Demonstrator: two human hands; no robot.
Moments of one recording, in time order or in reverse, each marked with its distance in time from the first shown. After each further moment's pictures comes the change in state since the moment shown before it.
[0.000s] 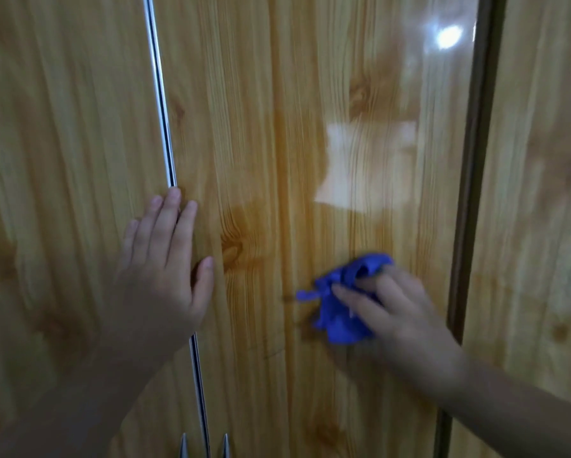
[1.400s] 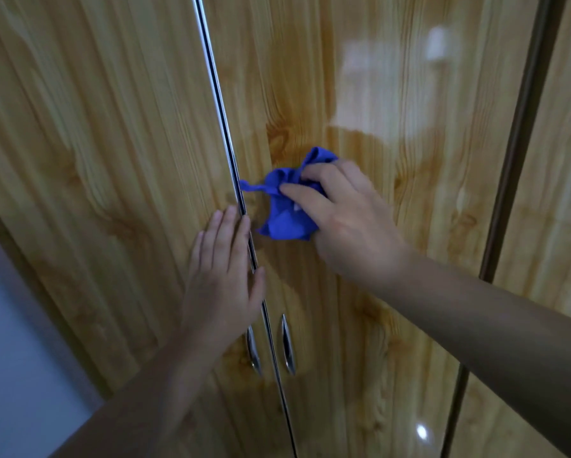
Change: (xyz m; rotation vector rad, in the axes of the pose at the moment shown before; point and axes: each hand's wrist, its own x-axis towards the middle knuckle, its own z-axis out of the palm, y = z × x) left_hand -0.142 0.001 0.005 -0.080 -0.285 -0.004; right_hand 0.051 -0.114 0.035 0.146 0.176 0.116
